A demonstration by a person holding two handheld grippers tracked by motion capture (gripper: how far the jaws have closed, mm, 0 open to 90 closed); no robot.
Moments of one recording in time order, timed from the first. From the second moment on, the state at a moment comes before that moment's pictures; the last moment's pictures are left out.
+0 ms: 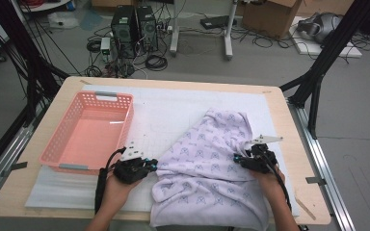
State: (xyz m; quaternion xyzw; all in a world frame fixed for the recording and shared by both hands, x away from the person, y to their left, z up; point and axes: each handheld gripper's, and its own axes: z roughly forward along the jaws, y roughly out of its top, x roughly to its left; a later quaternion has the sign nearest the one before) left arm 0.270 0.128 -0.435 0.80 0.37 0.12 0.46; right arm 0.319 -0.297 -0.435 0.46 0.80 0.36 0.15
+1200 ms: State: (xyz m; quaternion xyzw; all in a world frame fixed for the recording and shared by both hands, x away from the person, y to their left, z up) left arm 0.272 0.095 -0.444 0.79 0.35 0.04 0.51; right arm 0.291 -0.345 -0.442 0.49 0.77 0.30 0.28
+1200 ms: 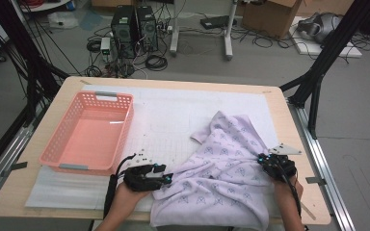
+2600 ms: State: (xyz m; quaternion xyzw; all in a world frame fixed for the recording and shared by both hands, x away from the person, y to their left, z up) left arm 0.393 -0.043 -0.446 0.84 0.34 0.10 0.42; right arm 0.277 -0.355 -0.428 0.47 0.75 0.37 0.27
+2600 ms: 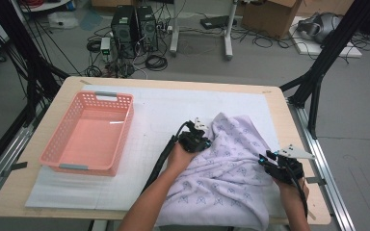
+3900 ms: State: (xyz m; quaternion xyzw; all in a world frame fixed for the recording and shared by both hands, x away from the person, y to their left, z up) left arm 0.371 0.004 -0.447 0.83 0.36 0.14 0.40; right arm 0.281 -0.345 -0.431 0.47 0.75 0.39 0.25
